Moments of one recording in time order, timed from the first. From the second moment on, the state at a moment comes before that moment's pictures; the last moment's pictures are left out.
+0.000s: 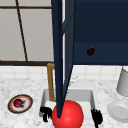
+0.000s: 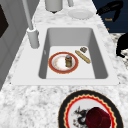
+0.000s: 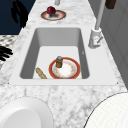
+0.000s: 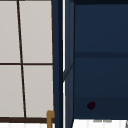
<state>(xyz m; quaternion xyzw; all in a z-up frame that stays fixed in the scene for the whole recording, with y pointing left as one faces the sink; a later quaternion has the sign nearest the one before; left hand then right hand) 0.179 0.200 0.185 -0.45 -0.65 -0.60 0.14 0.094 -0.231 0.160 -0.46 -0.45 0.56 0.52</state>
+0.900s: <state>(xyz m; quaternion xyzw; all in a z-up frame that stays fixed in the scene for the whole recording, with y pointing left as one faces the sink) 0.219 0.180 0.154 -0.46 -0.64 -0.60 0.15 0.102 -0.240 0.142 -0.46 -0.45 0.56 0.53</state>
